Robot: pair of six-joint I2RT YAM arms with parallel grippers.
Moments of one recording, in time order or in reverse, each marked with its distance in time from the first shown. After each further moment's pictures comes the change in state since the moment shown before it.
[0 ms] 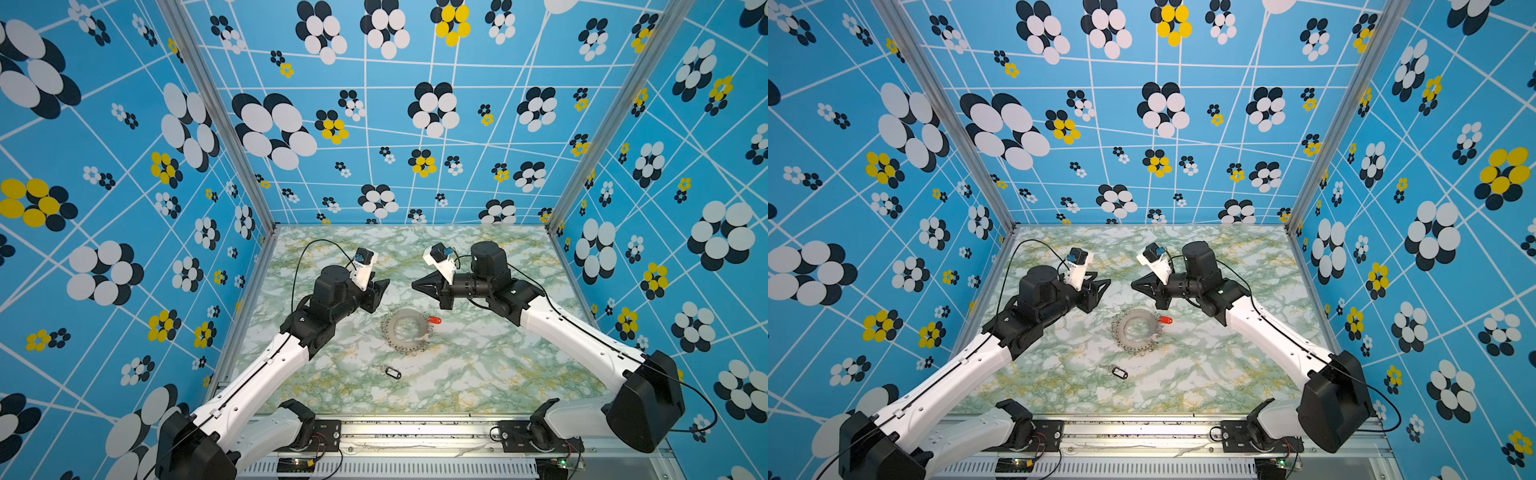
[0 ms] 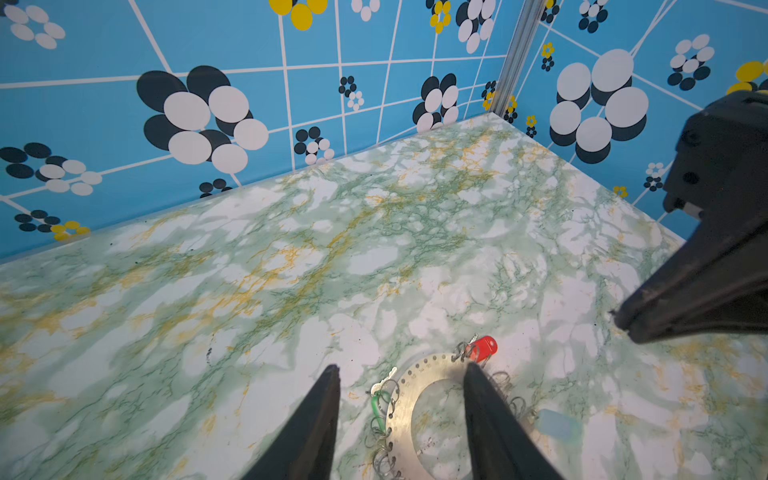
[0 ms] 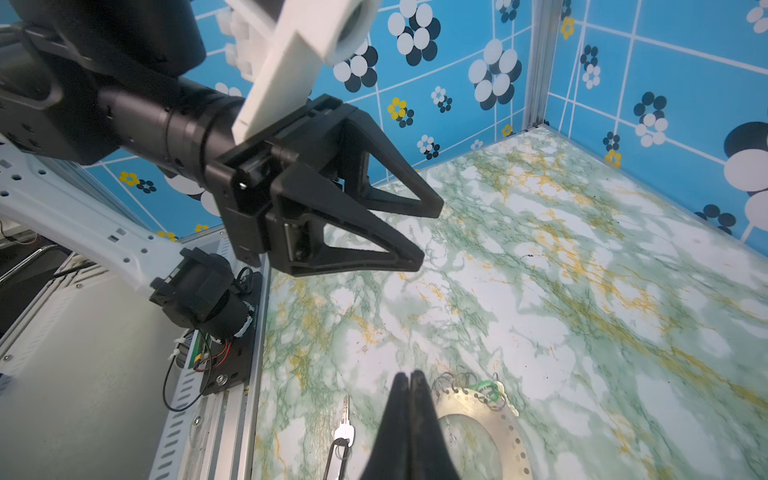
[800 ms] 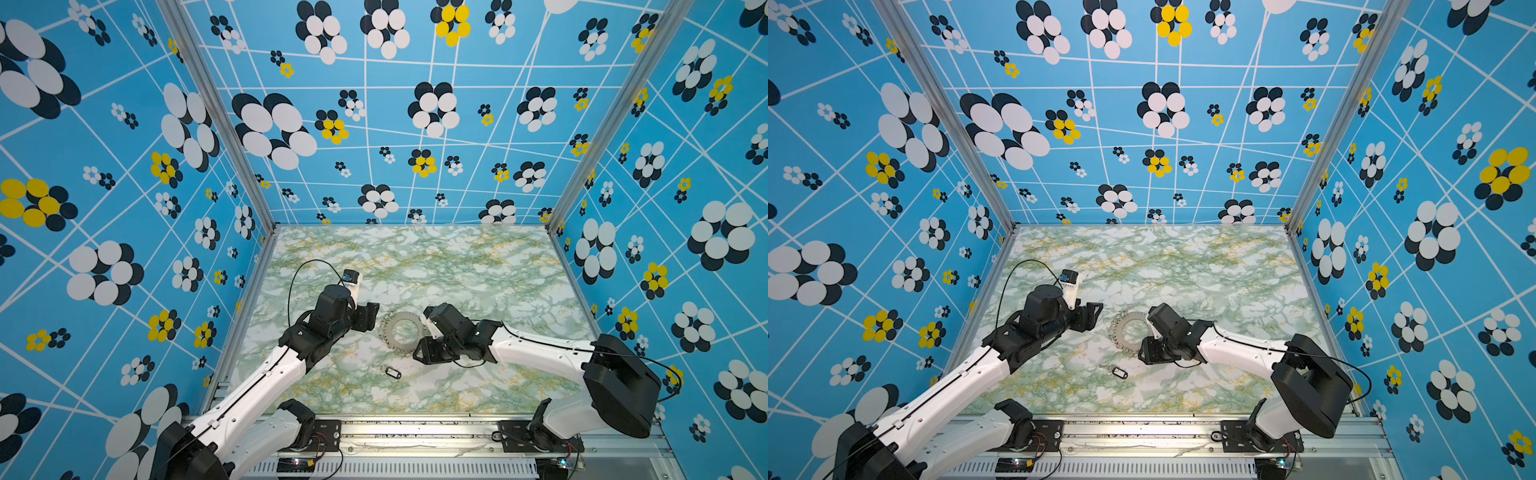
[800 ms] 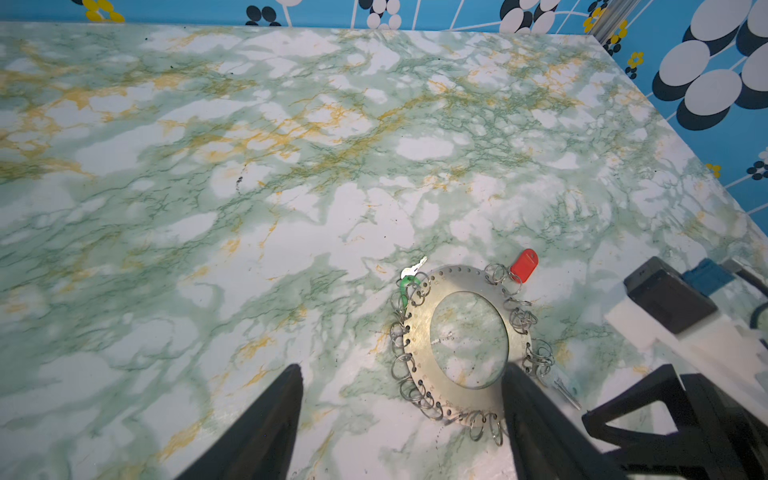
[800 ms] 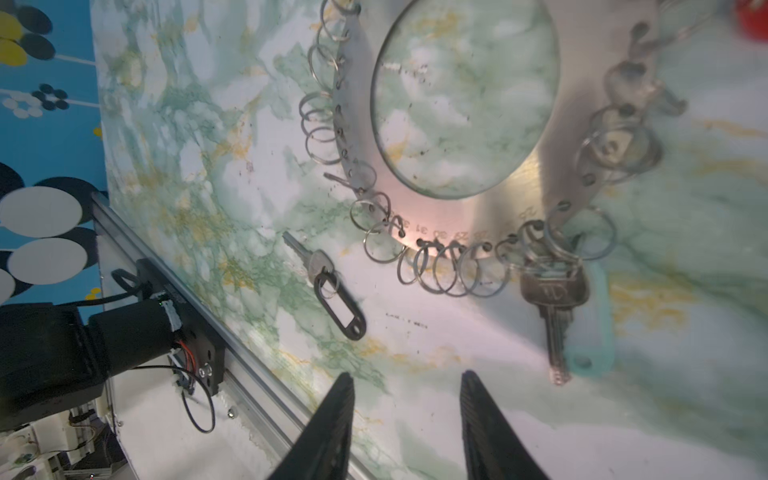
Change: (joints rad) left arm 0.000 -0.088 -0.155 -0.180 -0.145 -0.216; right arm 0.340 0.119 -0.290 -0.205 0.464 0.844
